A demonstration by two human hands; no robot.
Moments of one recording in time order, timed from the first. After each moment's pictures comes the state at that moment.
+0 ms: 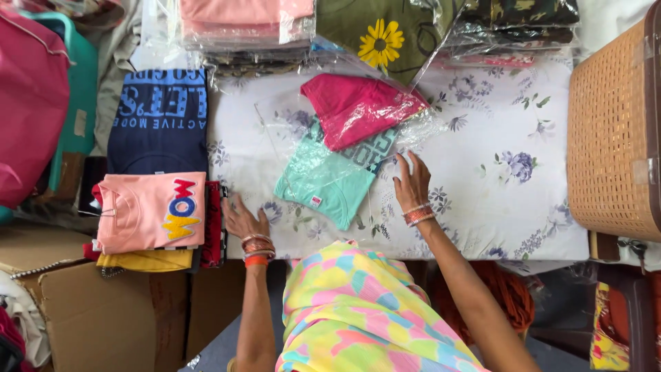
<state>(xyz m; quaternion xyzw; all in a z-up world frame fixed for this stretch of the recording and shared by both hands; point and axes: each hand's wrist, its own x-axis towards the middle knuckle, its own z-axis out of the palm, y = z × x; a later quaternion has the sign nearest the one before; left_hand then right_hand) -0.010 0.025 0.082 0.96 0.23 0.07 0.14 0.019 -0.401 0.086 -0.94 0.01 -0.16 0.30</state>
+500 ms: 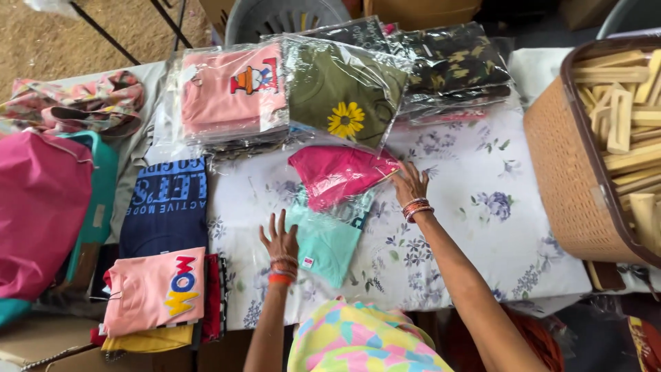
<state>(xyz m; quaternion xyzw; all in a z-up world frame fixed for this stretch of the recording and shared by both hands) 0.089 -0.085 0.097 1.00 -0.06 -0.01 0.02 0.139 -0.487 0.084 -0.98 0.13 -0.07 0.14</state>
